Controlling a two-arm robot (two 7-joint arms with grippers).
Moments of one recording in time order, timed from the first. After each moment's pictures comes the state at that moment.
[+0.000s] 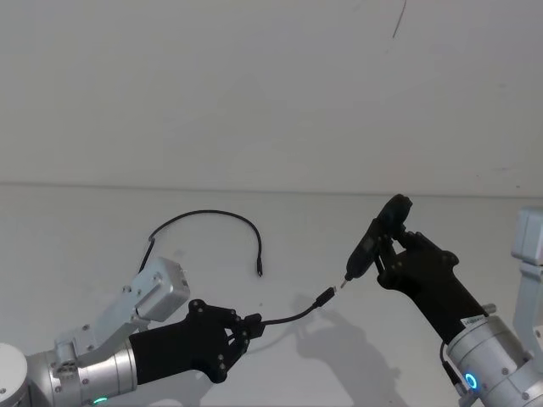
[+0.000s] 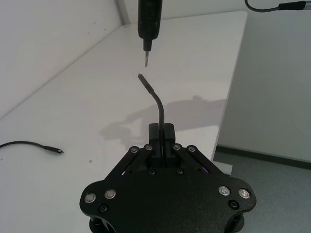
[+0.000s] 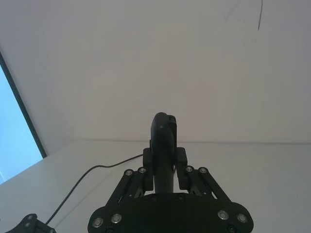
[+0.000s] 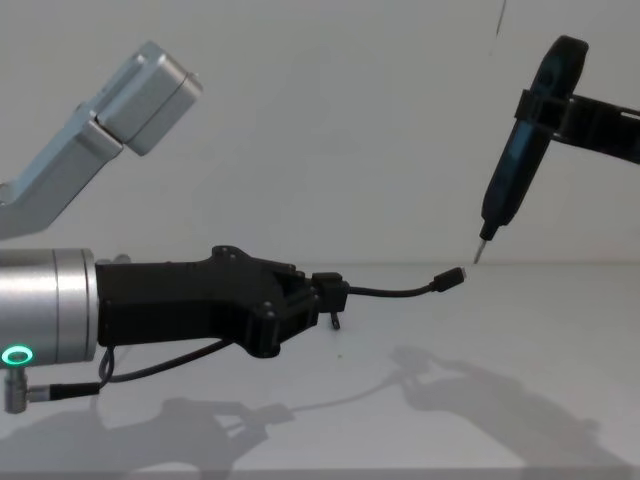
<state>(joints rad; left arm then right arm) -0.41 0.52 0.57 -1.49 -0.41 -0.07 -0.70 0.06 0.25 -0.23 -1.84 0.46 0.14 0.13</state>
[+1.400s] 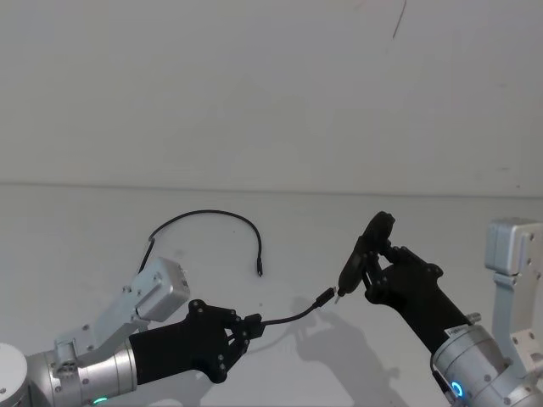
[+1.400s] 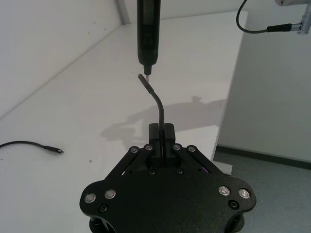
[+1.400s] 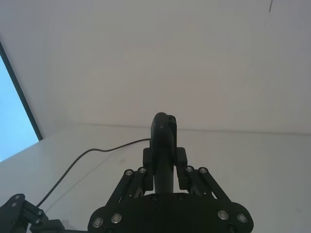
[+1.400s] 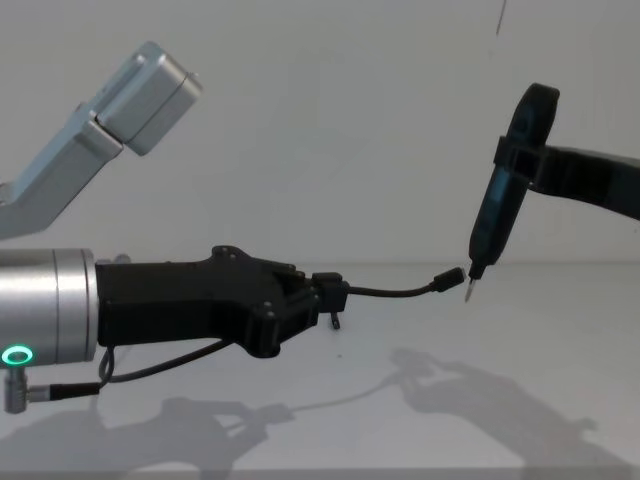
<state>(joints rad) -0.41 0.52 0.57 -1.49 -0.41 -0.07 -0.70 0.08 0.24 -0.24 -1.77 0.41 0.14 0.17</state>
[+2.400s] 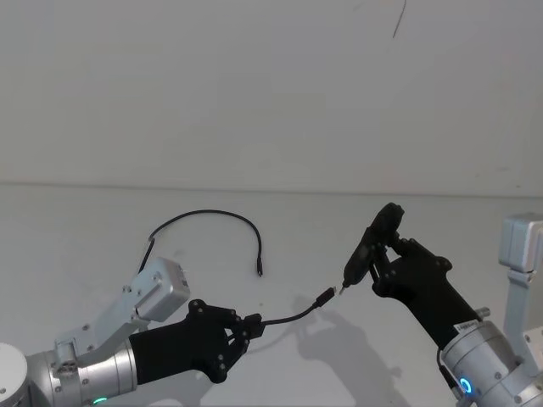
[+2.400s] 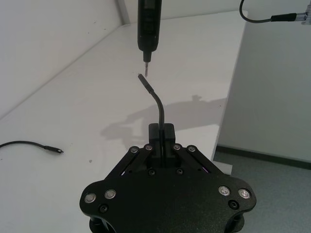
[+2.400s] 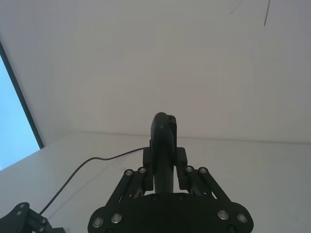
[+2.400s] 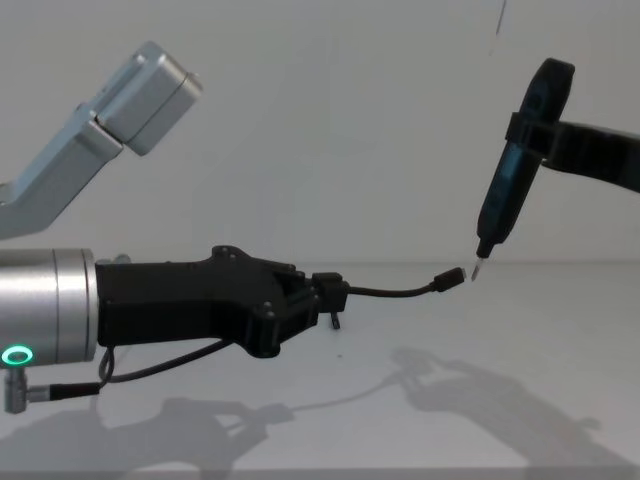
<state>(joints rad) -0.41 0.52 0.57 -1.49 -0.41 -0.07 -0.70 0.07 0.24 -0.23 -1.80 0.41 0.12 0.17</state>
